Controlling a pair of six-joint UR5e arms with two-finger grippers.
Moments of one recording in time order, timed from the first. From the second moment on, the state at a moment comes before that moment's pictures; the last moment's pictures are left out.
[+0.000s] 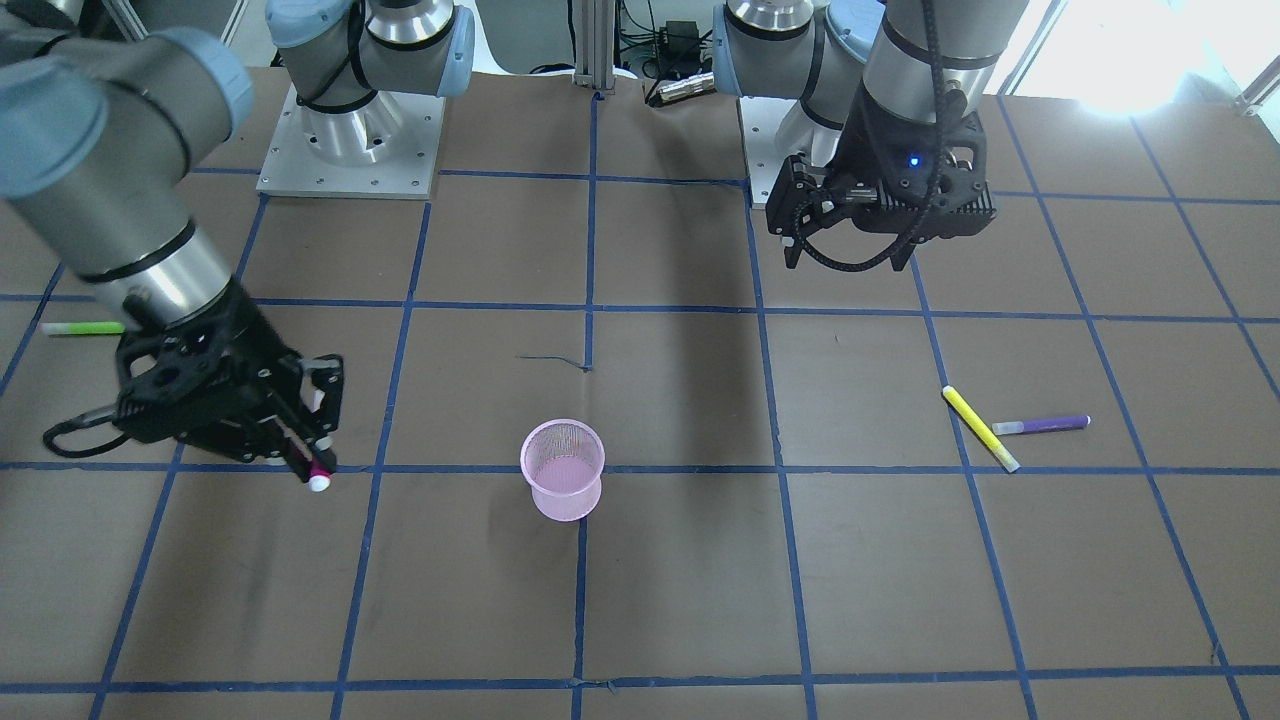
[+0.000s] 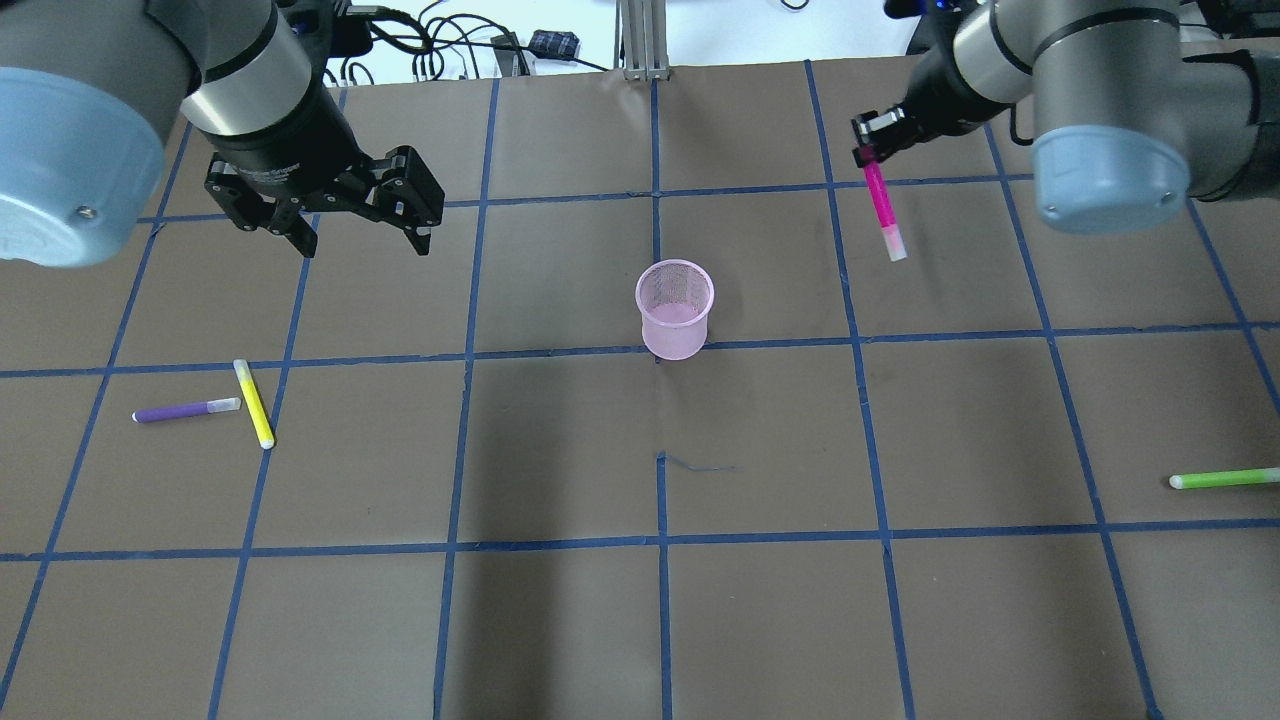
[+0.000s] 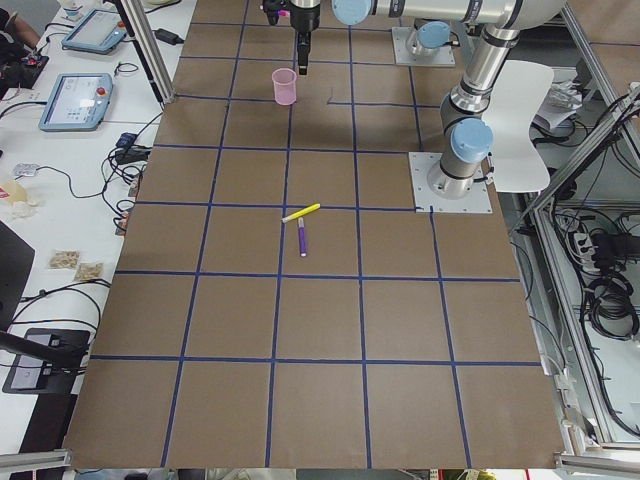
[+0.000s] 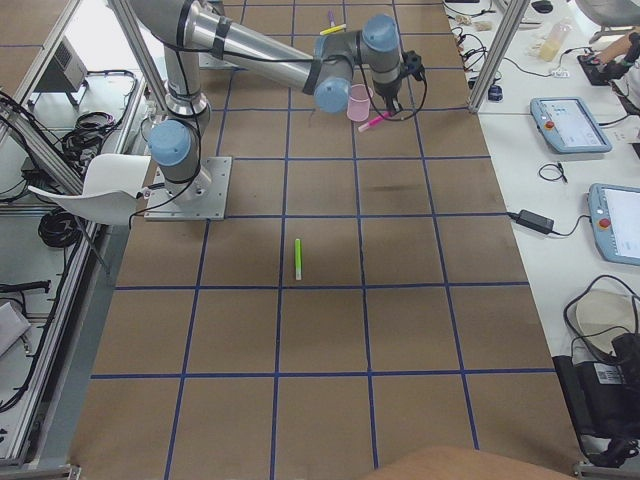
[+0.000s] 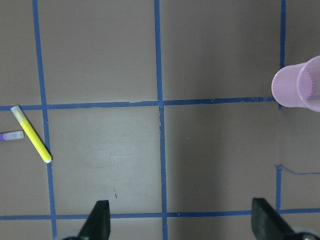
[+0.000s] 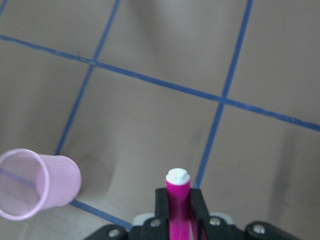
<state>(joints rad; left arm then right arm) -1.62 -1.57 -1.58 -1.53 1.59 -0.02 1.54 -1.40 1.70 -2.25 -1.29 -0.30</state>
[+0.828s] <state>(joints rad) -1.35 -1.55 -1.62 -1.56 1.59 0.56 1.78 -1.32 1.81 -2.90 -1.29 0.04</state>
